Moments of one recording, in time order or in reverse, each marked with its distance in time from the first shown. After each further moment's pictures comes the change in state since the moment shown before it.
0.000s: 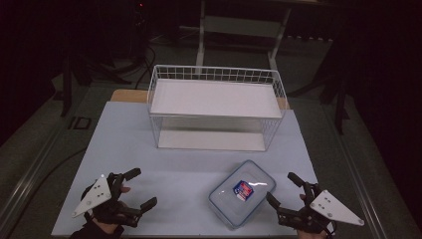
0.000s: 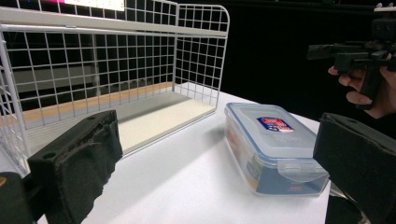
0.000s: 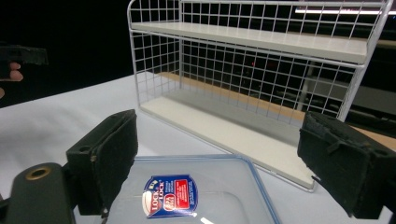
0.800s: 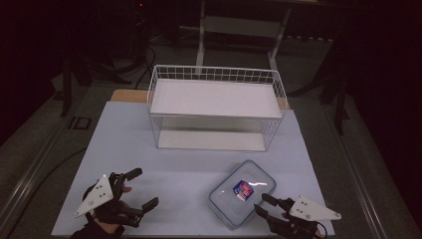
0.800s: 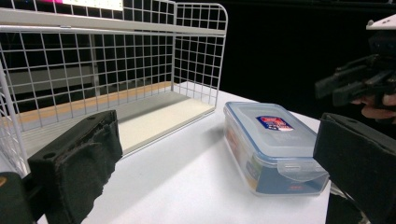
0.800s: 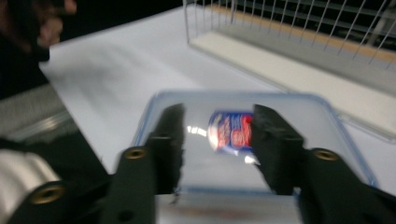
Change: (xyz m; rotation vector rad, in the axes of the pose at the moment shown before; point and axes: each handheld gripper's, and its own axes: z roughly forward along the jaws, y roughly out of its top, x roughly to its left) left arm -0.002 0.000 0.003 0.006 -0.006 0.011; right arm 0.023 -0.014 0.008 0.287 0.194 0.015
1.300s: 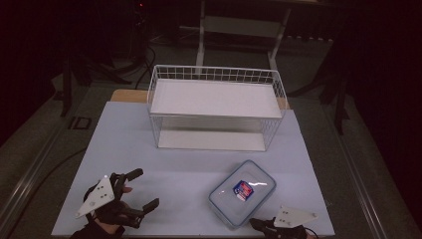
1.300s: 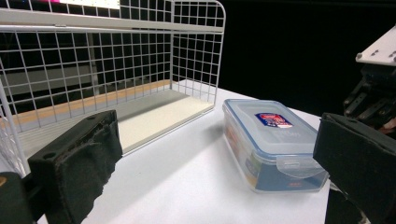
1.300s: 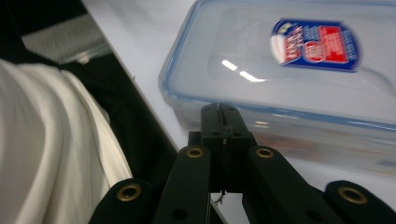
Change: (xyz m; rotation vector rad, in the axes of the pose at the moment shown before) left arm -0.001 0.000 0.001 0.010 -0.004 0.012; right arm 0.008 -0.029 0.019 0.238 0.147 -0.055
